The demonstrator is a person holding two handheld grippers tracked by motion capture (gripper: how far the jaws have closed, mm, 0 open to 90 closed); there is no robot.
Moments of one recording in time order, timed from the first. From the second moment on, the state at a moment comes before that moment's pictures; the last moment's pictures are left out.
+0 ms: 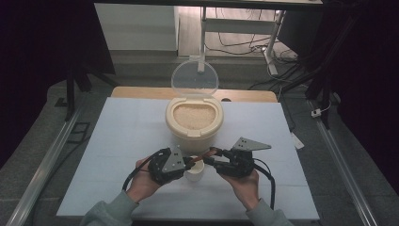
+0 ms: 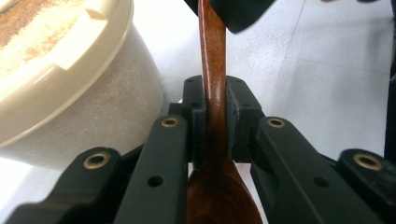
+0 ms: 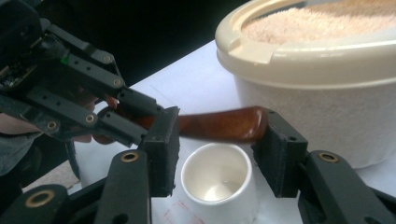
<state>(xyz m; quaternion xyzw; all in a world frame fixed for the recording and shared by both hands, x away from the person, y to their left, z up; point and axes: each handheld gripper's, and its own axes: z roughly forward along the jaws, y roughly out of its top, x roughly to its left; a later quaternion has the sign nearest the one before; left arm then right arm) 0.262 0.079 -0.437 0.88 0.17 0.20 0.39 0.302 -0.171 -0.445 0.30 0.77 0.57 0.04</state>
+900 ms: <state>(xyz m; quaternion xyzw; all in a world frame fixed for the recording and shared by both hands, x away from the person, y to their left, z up) 0.262 0.075 -0.443 0.89 0.16 0.21 0.37 0.298 -0.169 -0.442 0.27 0.71 0.65 -0.02</state>
